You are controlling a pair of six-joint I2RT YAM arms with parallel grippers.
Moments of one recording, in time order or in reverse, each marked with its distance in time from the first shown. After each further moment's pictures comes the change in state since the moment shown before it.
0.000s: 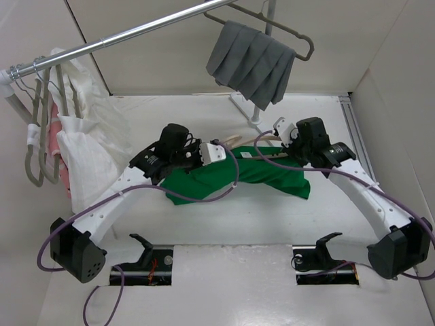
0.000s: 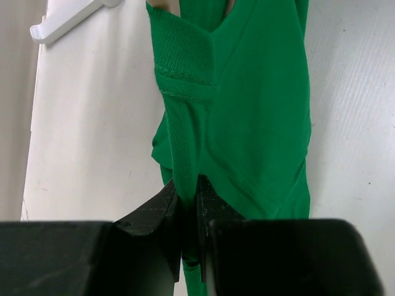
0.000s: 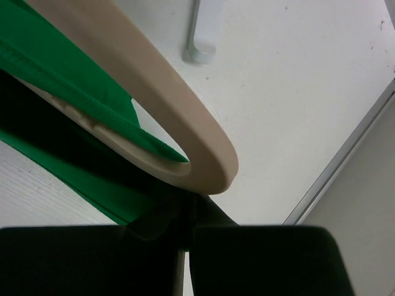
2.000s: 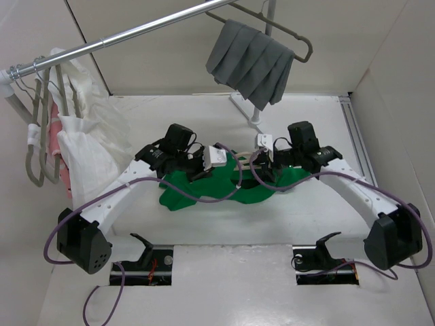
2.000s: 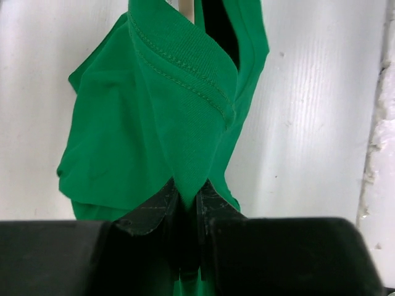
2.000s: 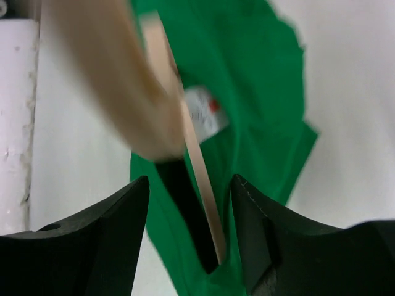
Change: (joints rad) left arm 0.015 0.073 0.040 -0.162 0.254 -0.044; right arm 0.028 0.050 -0.053 0.193 -0.937 -0.208
